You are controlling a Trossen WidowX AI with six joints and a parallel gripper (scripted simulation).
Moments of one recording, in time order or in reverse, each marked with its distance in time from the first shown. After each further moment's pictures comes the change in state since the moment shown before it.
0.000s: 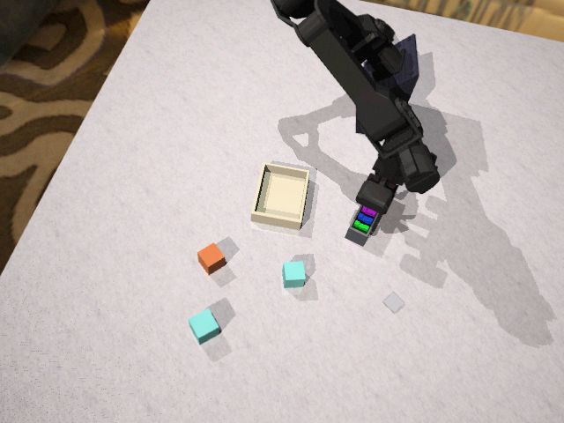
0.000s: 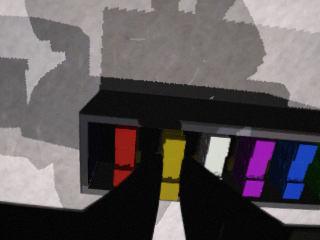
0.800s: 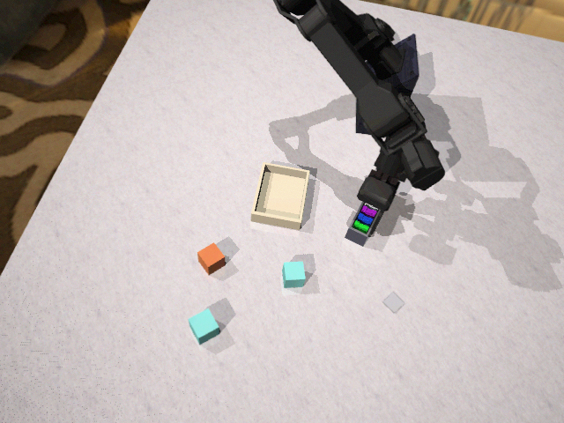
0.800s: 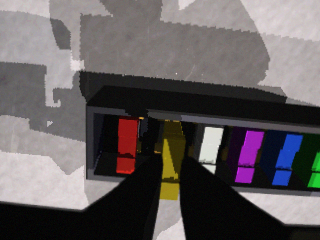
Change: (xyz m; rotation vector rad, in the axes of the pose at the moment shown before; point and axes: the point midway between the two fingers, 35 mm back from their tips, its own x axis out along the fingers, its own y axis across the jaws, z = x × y) arm -0.012 0.000 0.000 -0.002 0.001 -0.001
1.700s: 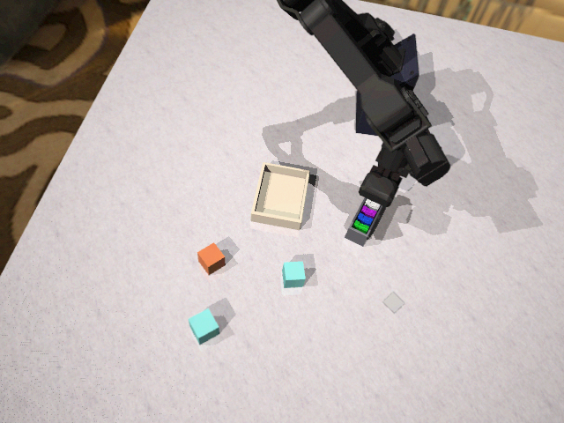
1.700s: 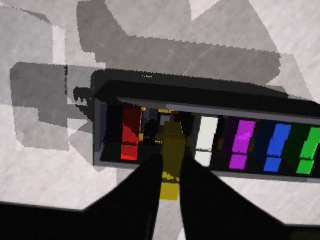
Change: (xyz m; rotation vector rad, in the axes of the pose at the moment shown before) arm -0.013 0.000 0.000 -0.001 0.002 0.000
